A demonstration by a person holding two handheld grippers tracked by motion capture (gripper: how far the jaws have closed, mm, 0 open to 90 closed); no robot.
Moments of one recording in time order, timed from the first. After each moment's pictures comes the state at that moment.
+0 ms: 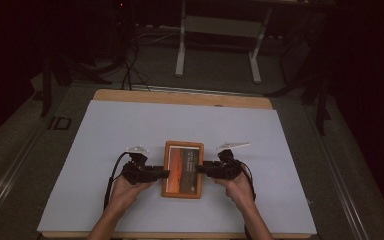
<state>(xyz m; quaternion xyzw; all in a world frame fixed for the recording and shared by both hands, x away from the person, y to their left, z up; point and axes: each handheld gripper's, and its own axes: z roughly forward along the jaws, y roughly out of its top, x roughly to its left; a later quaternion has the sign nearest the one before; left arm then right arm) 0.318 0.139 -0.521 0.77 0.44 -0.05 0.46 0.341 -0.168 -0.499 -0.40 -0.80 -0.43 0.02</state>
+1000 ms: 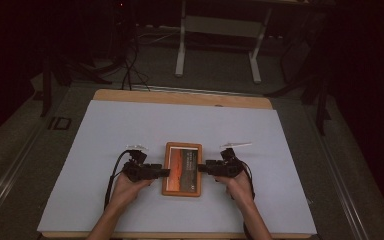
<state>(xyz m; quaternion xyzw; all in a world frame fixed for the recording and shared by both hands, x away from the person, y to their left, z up) 0.329 0.145 -0.534 0.76 0.46 -0.06 0.46 0.355 -0.180 -0.516 -0.44 -0.78 -0.44 0.03</state>
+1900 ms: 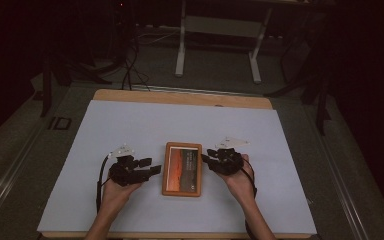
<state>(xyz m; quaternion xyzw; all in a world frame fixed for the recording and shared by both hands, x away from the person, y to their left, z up) 0.294 0.164 -0.503 0.74 0.44 0.05 0.52 0.340 -0.163 -0.480 -0.35 -0.82 -0.42 -0.16</state>
